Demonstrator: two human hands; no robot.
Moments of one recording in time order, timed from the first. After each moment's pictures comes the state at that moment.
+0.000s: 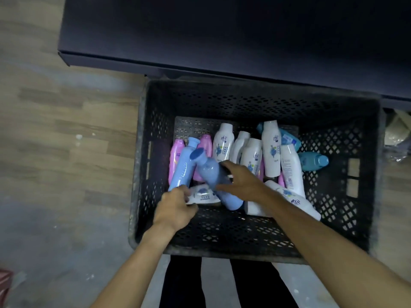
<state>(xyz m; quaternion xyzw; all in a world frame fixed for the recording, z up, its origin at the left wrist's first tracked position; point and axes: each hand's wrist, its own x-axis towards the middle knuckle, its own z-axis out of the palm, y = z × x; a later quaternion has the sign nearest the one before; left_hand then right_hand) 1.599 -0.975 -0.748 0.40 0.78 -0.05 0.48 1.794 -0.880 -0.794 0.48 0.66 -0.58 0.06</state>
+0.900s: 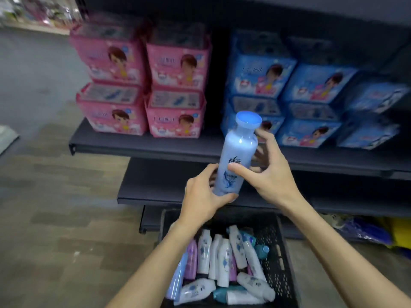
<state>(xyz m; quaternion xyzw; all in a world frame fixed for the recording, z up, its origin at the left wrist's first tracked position) 1.621 -0.809 -0.369 0.58 0.56 0.43 0.41 1.782 -0.783 -0.294 0.50 0.65 -0.40 -0.40</state>
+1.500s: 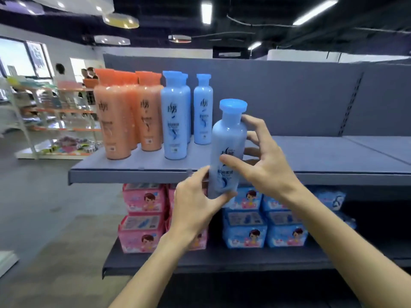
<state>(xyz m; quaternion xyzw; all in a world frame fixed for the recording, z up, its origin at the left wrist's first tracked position) 1.569 -0.782 -0.086 0.69 0.46 0.54 0.10 1.732 -0.778 -0.010 0.36 0.75 -0.20 -0.51</state>
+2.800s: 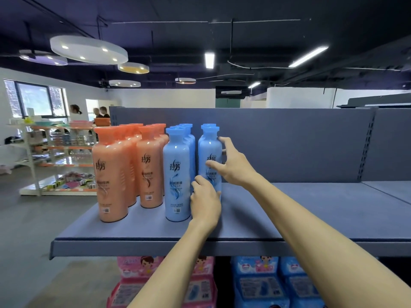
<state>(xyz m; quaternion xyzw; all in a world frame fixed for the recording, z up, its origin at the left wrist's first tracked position) 1.589 -0.614 -0.026 0.61 0.68 0.40 0.03 1.679 -0.588 0.049 0.49 0.74 -0.18 -0.42</state>
